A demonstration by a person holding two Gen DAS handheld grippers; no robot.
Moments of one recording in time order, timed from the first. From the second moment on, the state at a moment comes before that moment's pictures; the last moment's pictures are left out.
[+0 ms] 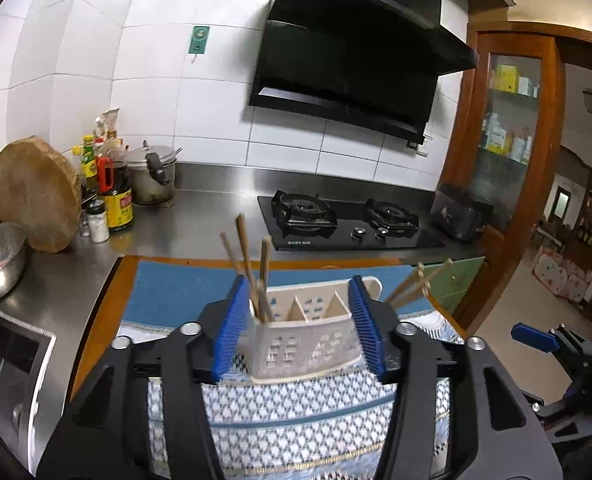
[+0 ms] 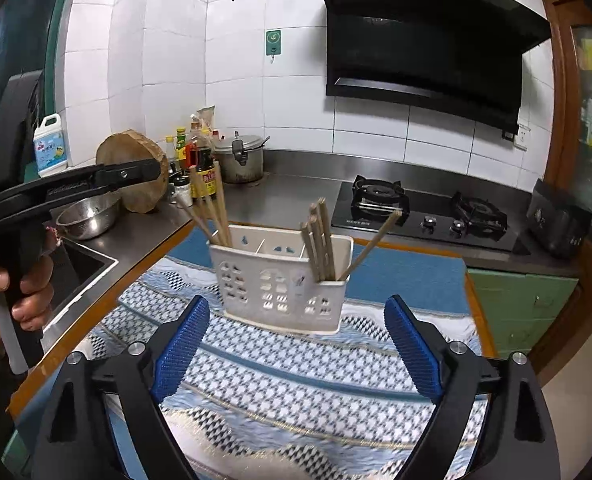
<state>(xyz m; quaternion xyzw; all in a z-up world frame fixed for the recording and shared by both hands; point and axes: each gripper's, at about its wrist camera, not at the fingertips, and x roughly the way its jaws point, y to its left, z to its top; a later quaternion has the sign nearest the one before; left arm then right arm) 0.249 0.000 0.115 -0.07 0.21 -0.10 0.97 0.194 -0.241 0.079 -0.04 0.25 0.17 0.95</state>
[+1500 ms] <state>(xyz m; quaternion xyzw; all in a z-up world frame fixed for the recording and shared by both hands) 0.010 -0.004 0.055 0.01 0.20 0.01 0.98 0.015 -0.255 0.048 0.00 0.22 0.09 0.97</state>
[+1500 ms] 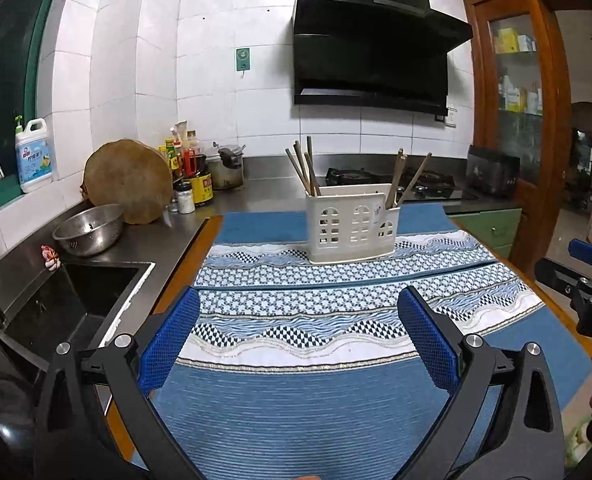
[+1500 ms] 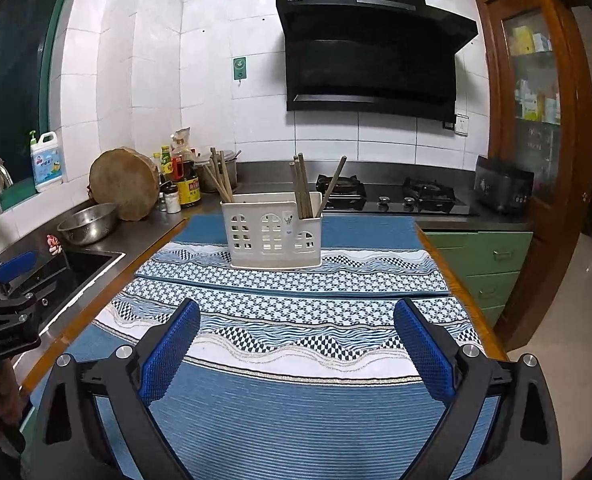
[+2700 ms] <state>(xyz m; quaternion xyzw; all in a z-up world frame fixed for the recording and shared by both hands) 0.003 -0.003 0.050 0.00 0.21 0.01 0.98 0.008 -0.248 0.044 -0.01 0.22 0.09 0.97</state>
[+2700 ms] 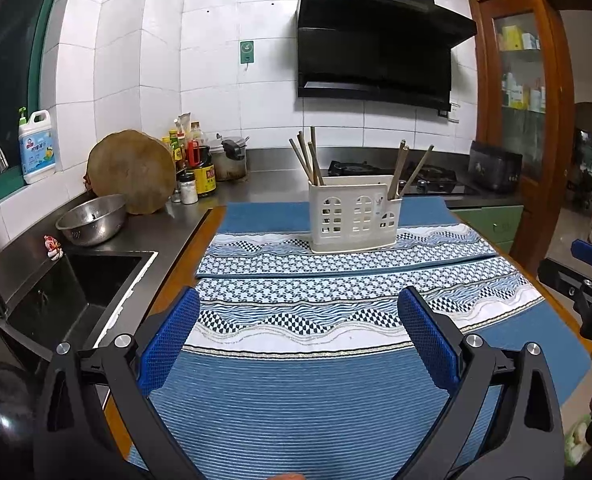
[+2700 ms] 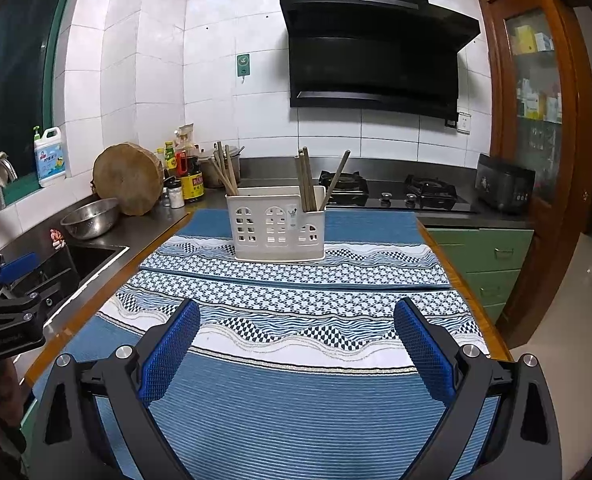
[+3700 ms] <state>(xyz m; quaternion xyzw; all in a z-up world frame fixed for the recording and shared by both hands) 0.002 -0.007 0.046 0.00 0.21 -0.01 0.98 0.008 -0.241 0.038 -0.01 0.23 0.10 0.97</state>
